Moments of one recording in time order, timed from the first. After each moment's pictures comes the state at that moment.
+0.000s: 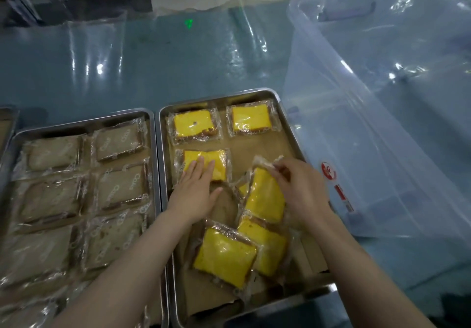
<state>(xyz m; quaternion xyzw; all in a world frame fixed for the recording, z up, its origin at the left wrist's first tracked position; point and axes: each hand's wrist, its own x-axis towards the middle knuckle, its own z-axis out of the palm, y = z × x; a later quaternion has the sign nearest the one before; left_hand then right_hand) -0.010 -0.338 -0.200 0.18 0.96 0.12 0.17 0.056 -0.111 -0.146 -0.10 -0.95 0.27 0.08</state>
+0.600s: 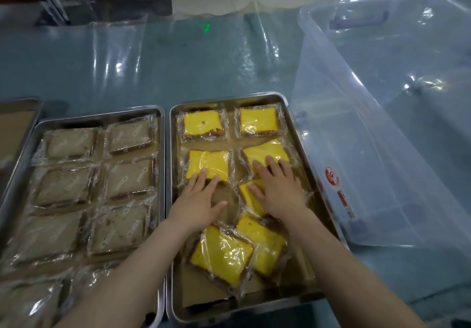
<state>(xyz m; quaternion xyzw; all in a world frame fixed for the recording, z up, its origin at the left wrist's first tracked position) 0.017 -0.344 -0.209 0.15 0.95 0.12 0.23 0.034 -0.122 -0.204 -0.01 -0.99 0.13 -0.11</state>
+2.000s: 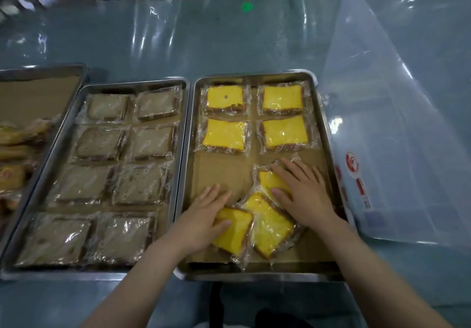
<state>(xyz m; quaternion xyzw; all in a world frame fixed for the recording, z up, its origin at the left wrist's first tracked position) 0.115 -0.355 -0.192 0.14 0.93 0.21 0.28 0.081 -0.089 -0.216 0.11 -0.98 0.16 -0.08</state>
